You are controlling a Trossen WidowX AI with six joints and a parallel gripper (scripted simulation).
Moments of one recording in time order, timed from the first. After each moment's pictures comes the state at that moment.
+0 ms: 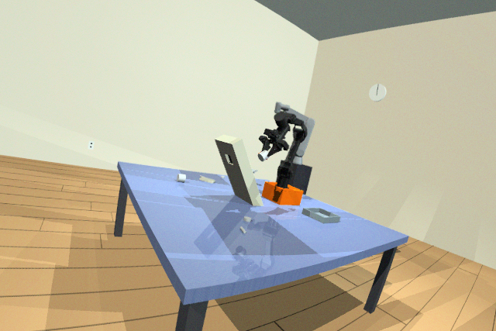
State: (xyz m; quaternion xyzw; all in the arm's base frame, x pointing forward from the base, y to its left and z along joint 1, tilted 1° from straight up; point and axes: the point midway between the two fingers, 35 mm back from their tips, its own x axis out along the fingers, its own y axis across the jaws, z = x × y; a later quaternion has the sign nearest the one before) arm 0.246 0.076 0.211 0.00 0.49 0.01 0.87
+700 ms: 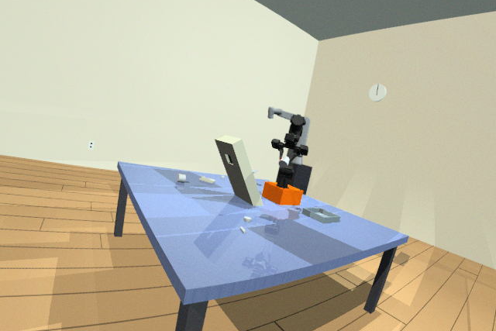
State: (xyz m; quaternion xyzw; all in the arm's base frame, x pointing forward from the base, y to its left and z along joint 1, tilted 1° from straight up) arm 0.199 0.167 0.209 -0.13 0.48 0.24 0.84
